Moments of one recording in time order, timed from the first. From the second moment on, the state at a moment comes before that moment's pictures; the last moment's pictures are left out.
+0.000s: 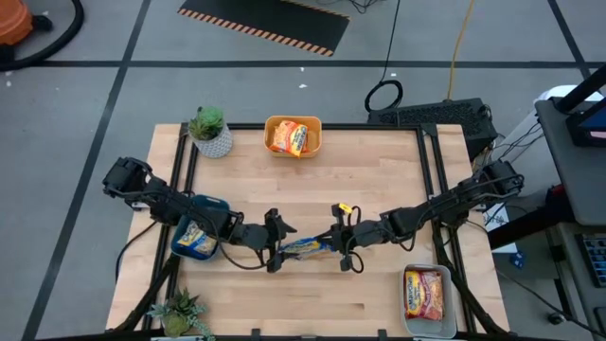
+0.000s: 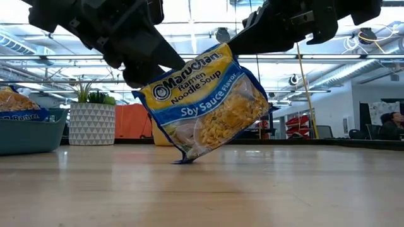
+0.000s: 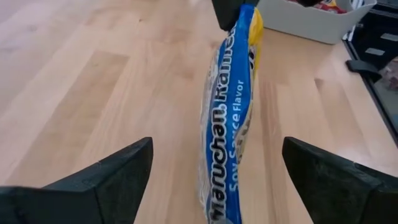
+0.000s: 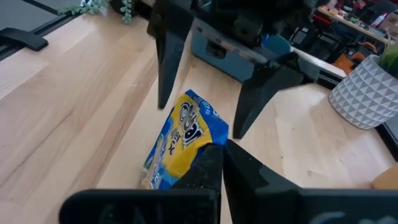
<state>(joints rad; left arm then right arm) -0.35 1.59 0.76 0.27 -0.27 -0.38 0.34 1.53 0.75 0.34 0.29 -0.20</state>
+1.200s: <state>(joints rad) -0.26 1.62 0.76 0.42 -0.26 -0.24 0.20 1.44 0.75 0.37 0.18 -0.33</state>
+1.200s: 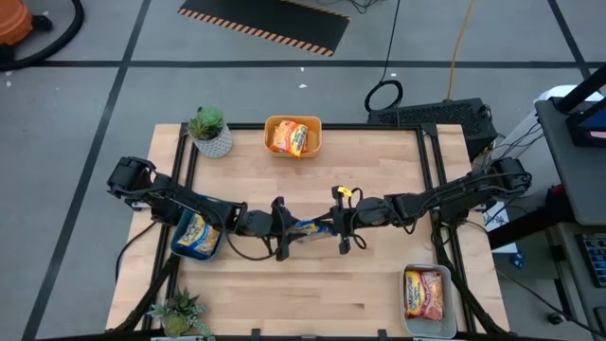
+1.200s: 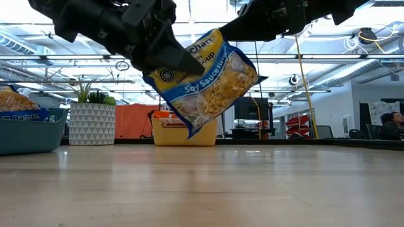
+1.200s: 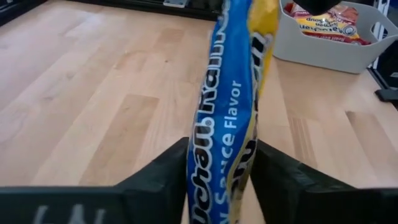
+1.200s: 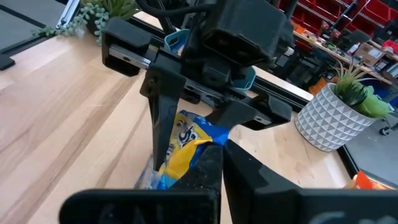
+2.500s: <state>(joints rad) -0.27 0.87 0.76 -0.60 -0.26 -0.95 0.27 0.90 0.75 -0.27 0.26 0.04</state>
